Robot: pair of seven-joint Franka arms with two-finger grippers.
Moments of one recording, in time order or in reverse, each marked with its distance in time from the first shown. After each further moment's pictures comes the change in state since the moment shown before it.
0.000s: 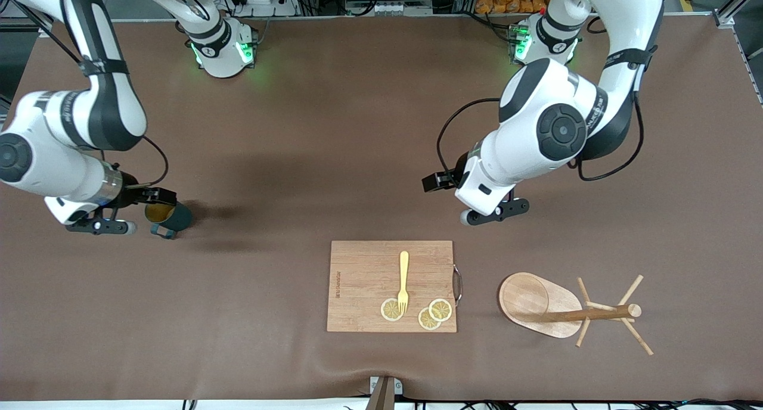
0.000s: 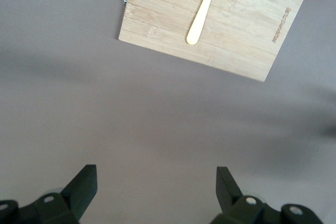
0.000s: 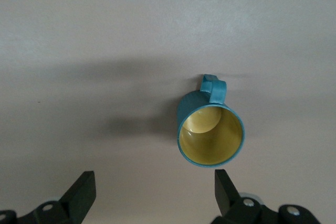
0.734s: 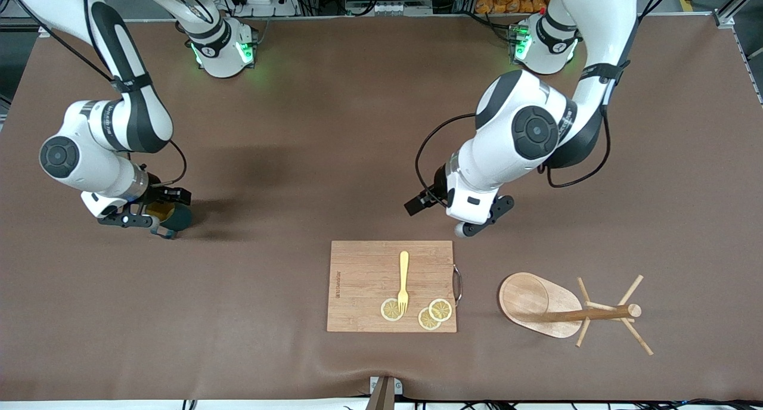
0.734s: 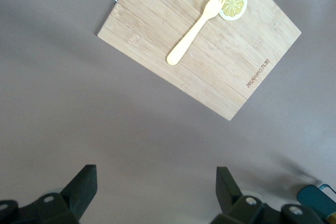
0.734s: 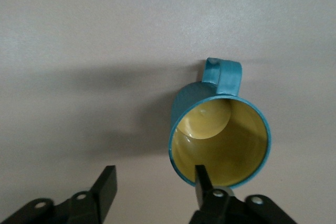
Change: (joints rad) left arm -0.049 0.064 0.000 0.027 0.000 0.158 -0.297; right arm -0.013 0.032 -0.005 -0.172 0.002 0.221 -0.002
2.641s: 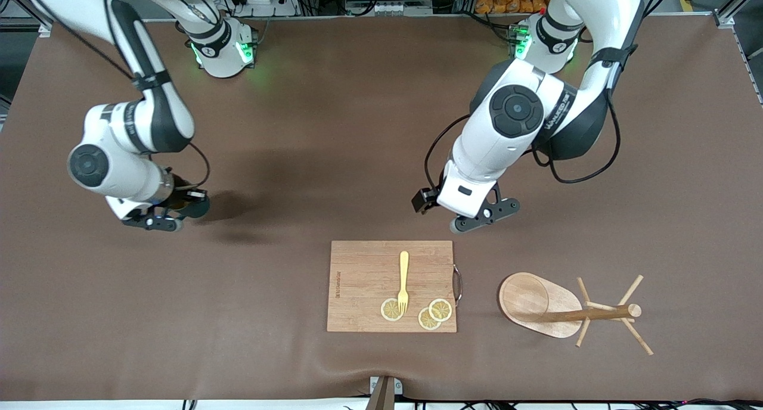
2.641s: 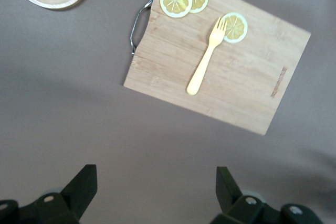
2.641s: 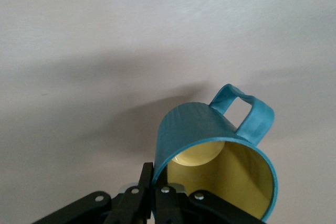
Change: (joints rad) left arm -0.012 -0.032 0.000 0.024 0.231 -0.077 0.165; right arm 0.138 -0.010 0.023 0.089 0.017 -0.157 0.235
